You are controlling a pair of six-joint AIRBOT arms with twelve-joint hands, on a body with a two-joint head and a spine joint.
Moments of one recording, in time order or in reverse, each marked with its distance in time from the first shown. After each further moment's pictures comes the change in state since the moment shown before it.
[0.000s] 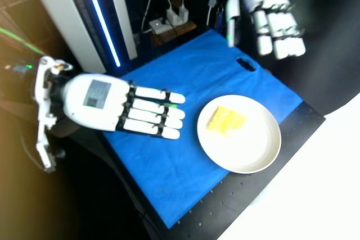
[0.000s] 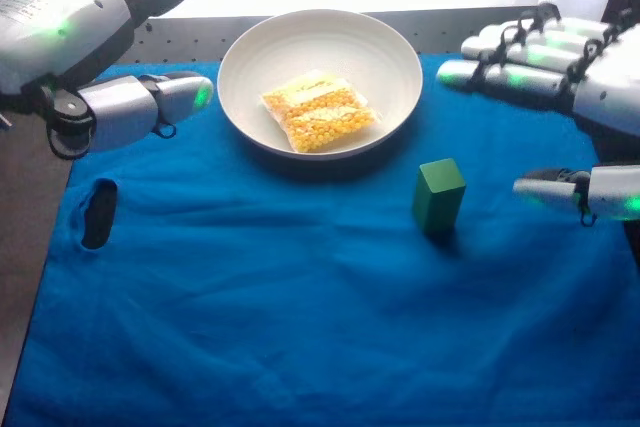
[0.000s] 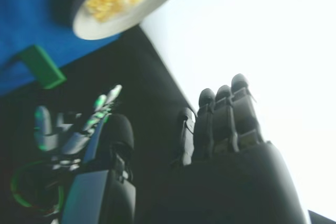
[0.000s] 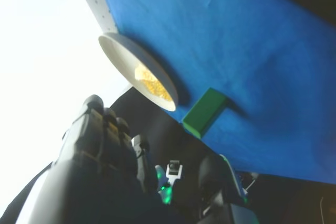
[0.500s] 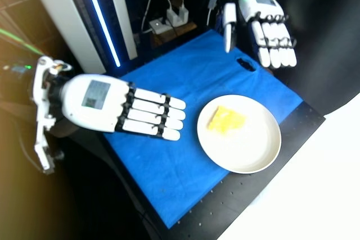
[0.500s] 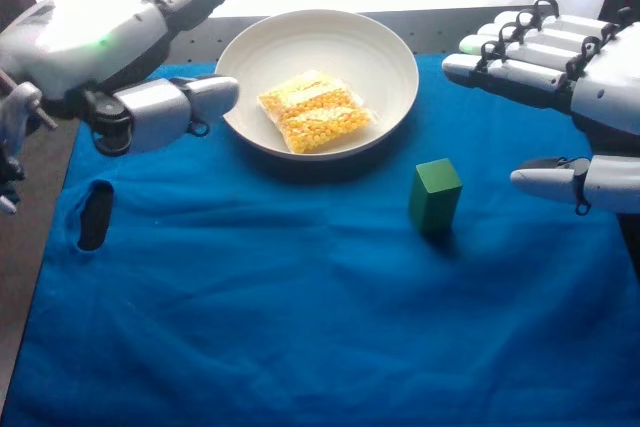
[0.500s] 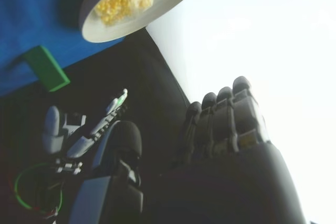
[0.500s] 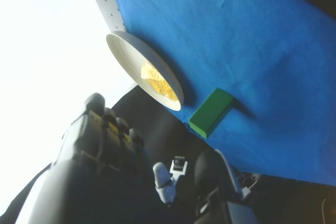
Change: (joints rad) left arm -0.045 -0.095 0.074 -0.021 0.073 0.001; right arm 0.000 -0.002 -0.002 -0.004 -0.010 0.000
